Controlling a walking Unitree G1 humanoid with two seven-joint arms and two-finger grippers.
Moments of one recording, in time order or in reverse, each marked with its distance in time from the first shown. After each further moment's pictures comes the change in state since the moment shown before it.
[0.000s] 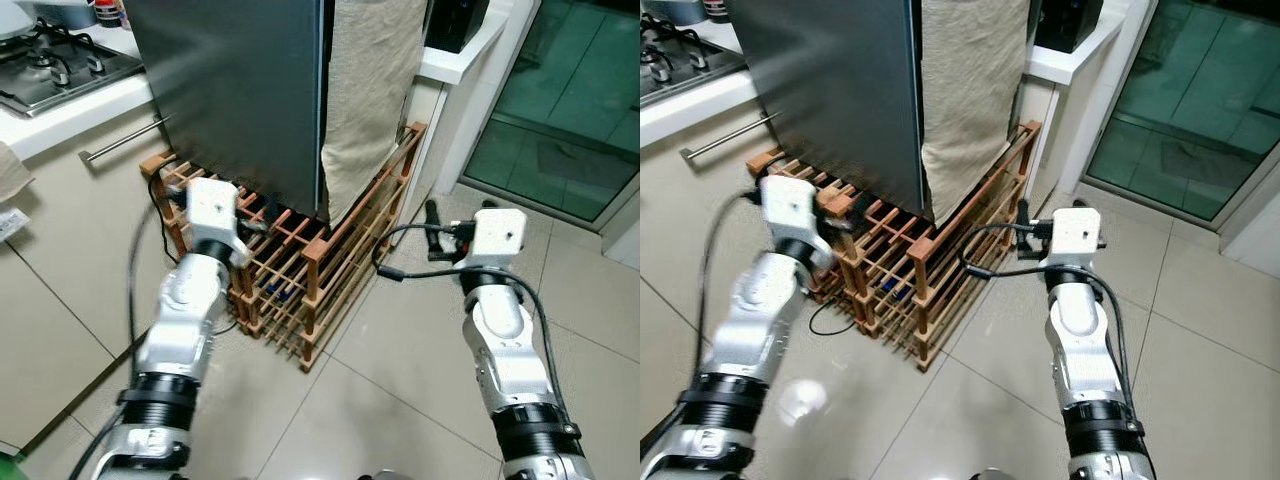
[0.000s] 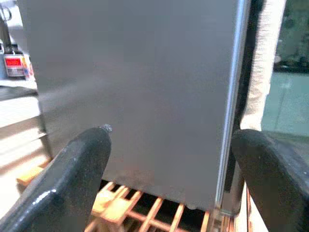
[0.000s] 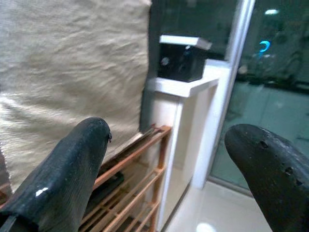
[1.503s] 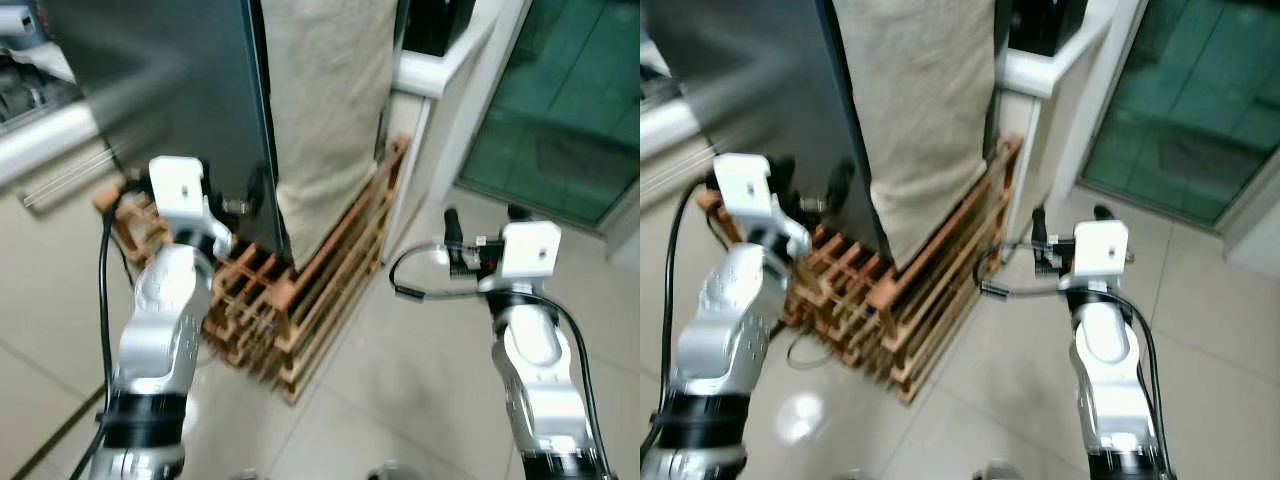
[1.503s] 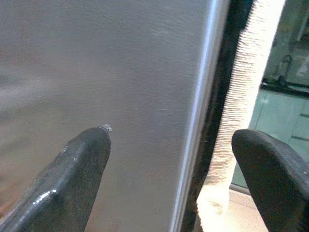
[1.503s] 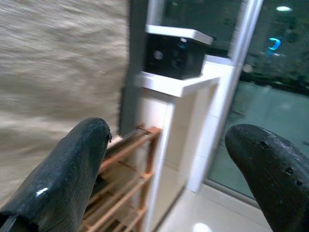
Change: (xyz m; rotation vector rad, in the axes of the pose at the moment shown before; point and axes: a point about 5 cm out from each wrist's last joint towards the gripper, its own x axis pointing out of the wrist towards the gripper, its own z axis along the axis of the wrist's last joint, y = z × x) left arm 0.017 -0.018 0.021 -0.156 0.003 -0.005; right arm -0.010 0.000 0.005 -0.034 0.027 0.083
